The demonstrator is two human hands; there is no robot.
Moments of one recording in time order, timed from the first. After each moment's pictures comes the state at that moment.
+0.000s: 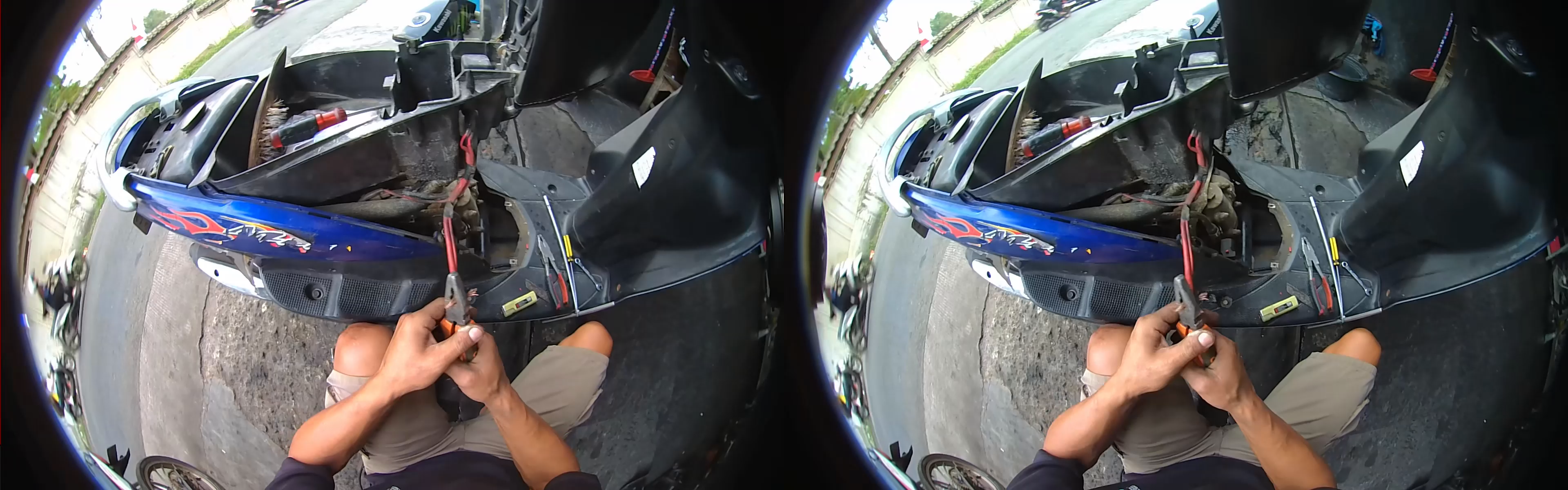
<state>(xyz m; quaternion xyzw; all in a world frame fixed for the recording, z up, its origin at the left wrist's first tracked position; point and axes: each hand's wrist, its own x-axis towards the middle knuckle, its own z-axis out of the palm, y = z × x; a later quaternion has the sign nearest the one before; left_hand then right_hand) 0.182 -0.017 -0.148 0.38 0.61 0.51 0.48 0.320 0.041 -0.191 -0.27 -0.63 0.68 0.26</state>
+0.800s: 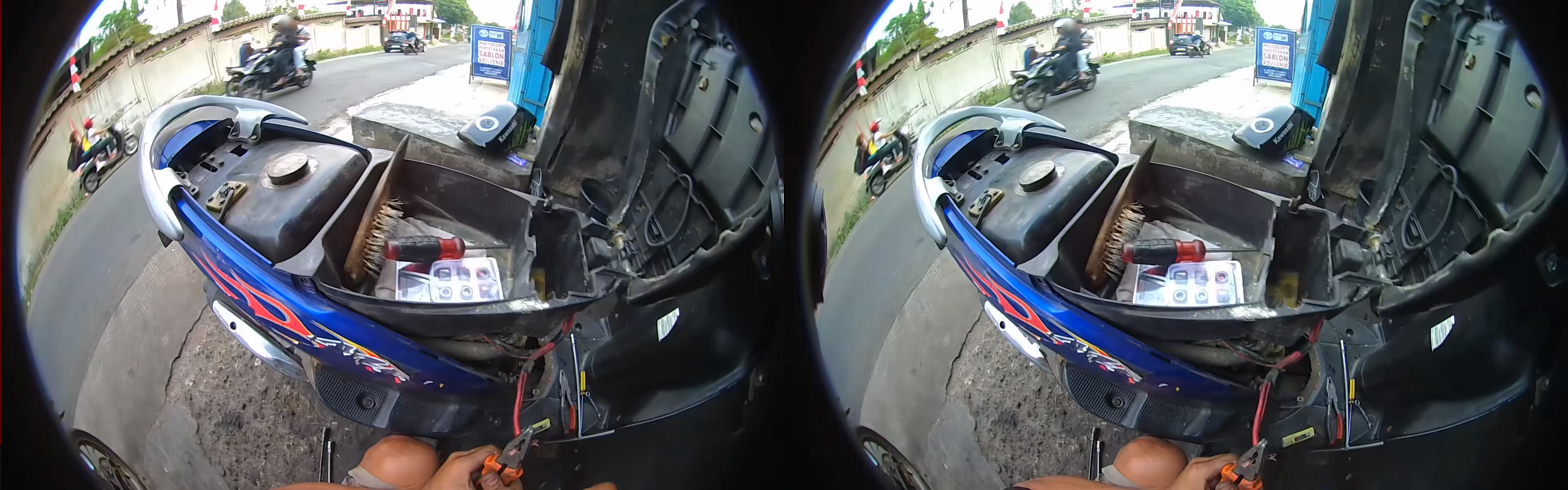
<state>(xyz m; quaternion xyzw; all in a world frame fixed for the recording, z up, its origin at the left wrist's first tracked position) 0.176 -0.039 -0.176 0.44 0.44 0.66 0.42 0.321 0.007 -0.191 -0.31 -0.69 0.62 0.23</state>
